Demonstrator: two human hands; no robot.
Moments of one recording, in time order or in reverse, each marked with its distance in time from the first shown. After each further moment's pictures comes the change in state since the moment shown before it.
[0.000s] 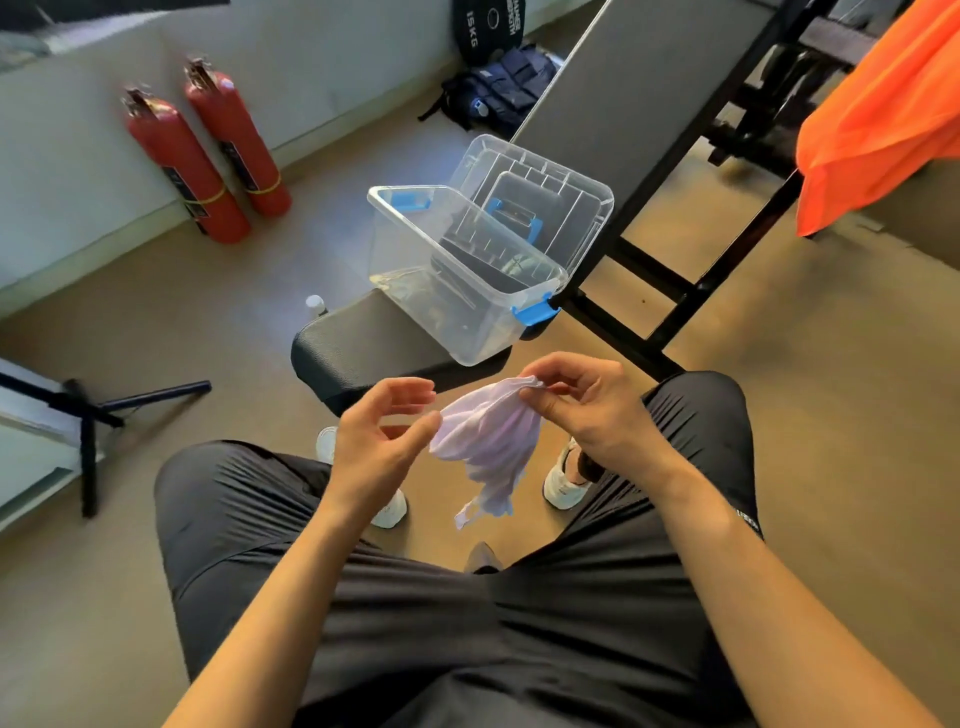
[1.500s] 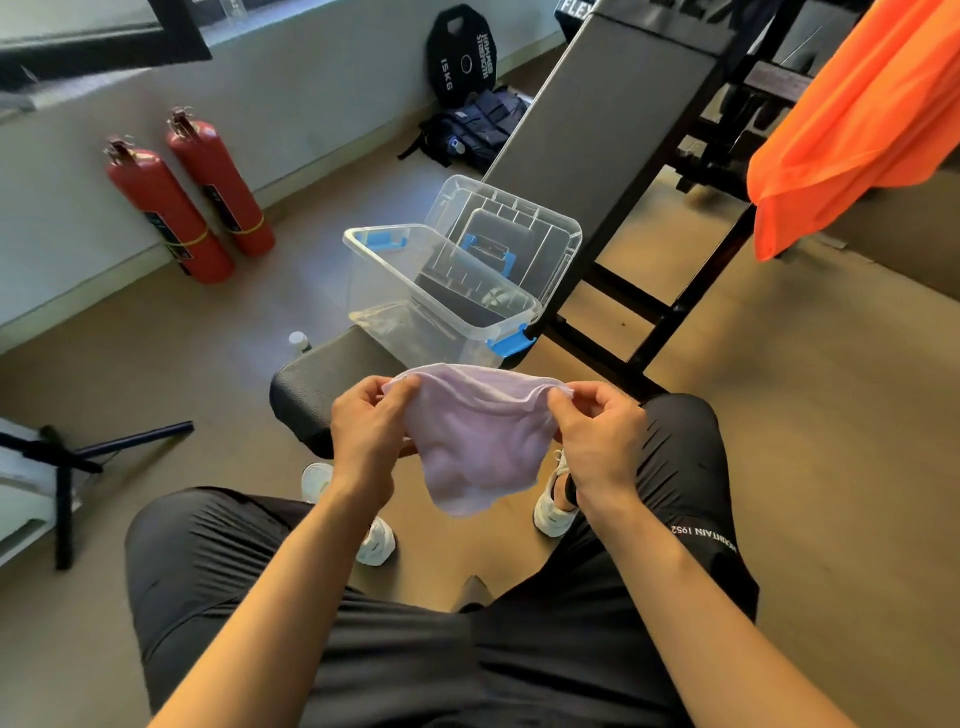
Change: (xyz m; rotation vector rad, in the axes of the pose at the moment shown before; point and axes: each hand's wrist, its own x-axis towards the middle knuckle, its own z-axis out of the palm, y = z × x) left_hand 0.055 0.021 0.031 -0.290 0.197 -0.299; right_hand 0.005 0.031 0.010 0.030 0.794 0.292
